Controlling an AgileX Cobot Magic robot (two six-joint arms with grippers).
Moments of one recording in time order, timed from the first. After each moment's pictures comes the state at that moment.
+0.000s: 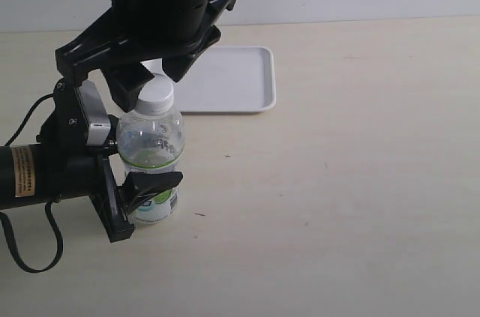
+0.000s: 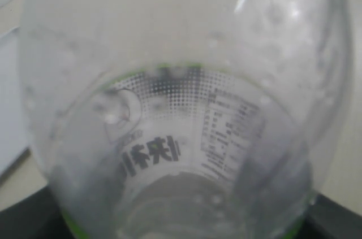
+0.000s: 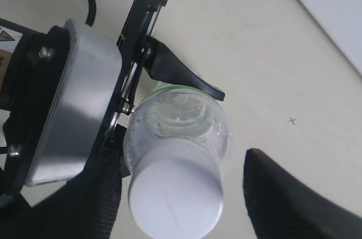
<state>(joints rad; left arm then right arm) -0.32 1.72 -0.42 0.91 -0.87 -0.15 0.75 1.90 -1.83 0.10 1.22 0.02</state>
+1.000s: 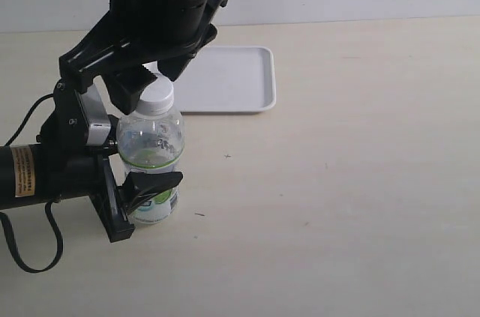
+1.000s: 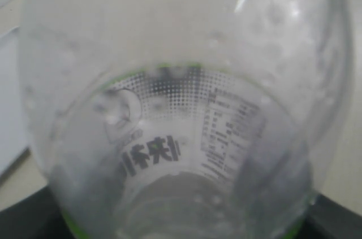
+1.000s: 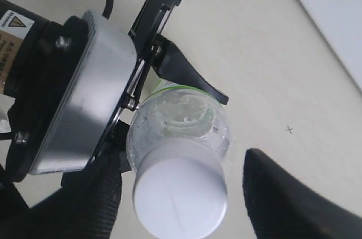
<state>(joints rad) -0.32 1.72 -0.42 0.91 -0.87 -0.15 0.75 1.90 -1.83 0.11 1.22 -0.07</state>
